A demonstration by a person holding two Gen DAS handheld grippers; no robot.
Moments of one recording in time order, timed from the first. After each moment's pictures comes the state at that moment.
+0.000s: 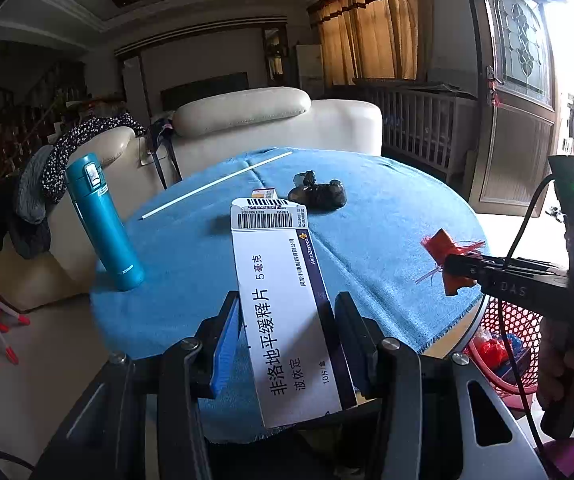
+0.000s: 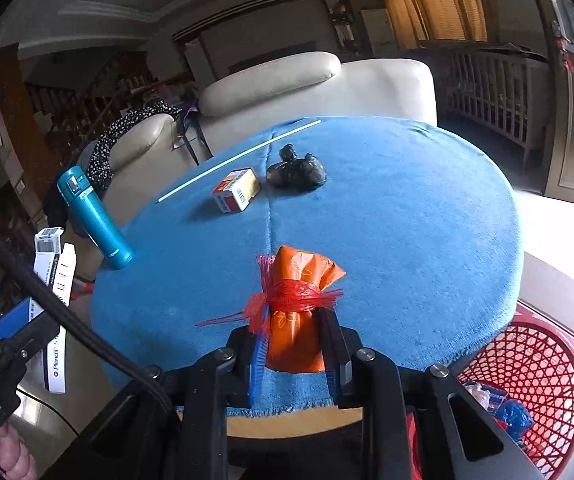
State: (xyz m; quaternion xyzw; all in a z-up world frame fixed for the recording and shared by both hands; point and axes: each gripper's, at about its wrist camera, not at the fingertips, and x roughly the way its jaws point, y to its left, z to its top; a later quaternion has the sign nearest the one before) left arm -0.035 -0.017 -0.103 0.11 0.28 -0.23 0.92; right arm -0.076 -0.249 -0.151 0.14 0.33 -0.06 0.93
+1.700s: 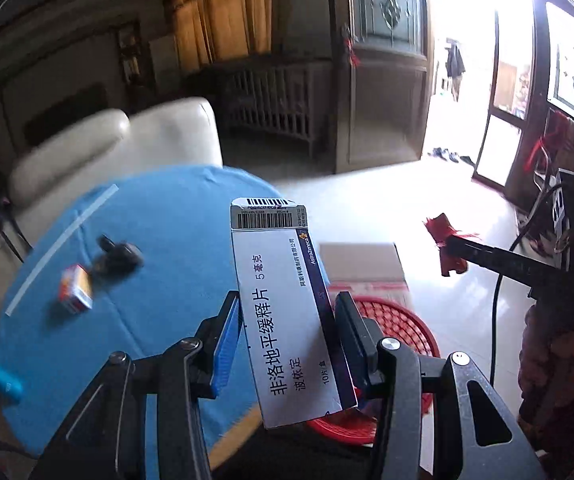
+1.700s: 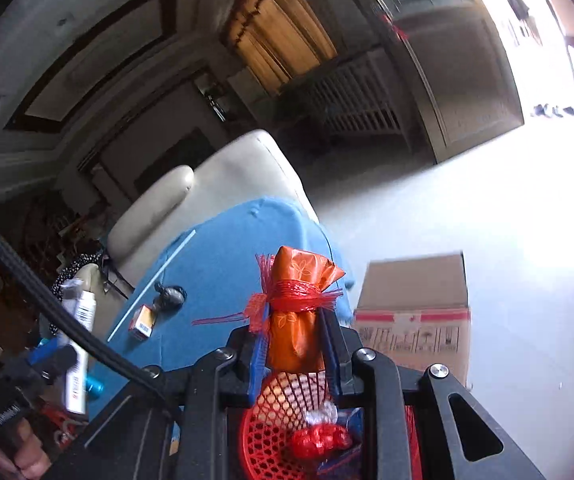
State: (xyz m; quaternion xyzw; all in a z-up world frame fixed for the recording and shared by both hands) left arm -0.074 -0.235 -0.054 0.19 0.32 -0.45 0.81; right arm -0.255 -0.461 -0.106 0.32 0.22 -0.22 0.90
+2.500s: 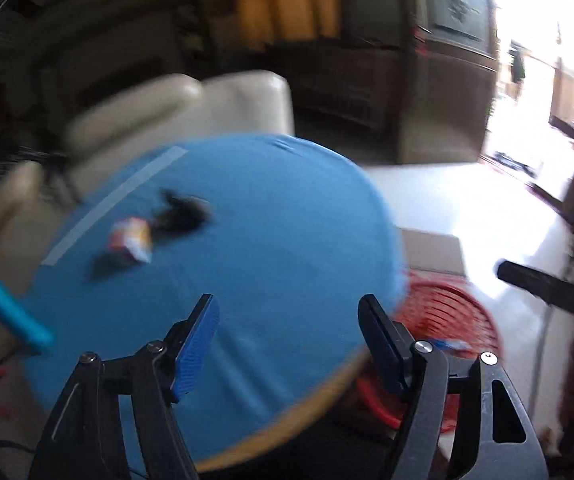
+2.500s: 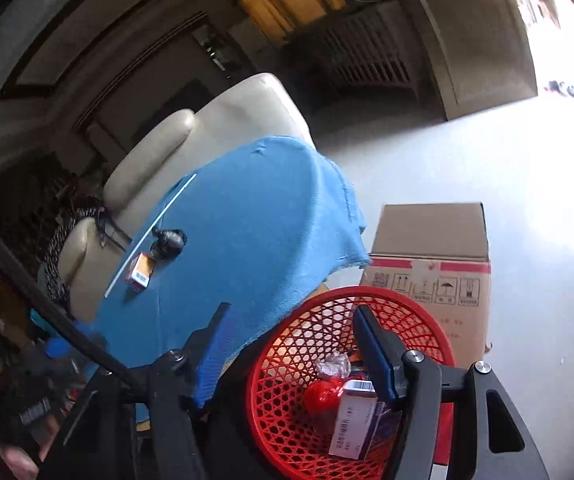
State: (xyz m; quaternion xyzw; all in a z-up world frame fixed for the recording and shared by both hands) left arm -0.028 -0.178 -0.071 0.18 0.32 -0.32 0.87; right arm -0.207 -0.417 -0.120 0.29 0.30 -0.19 0.89
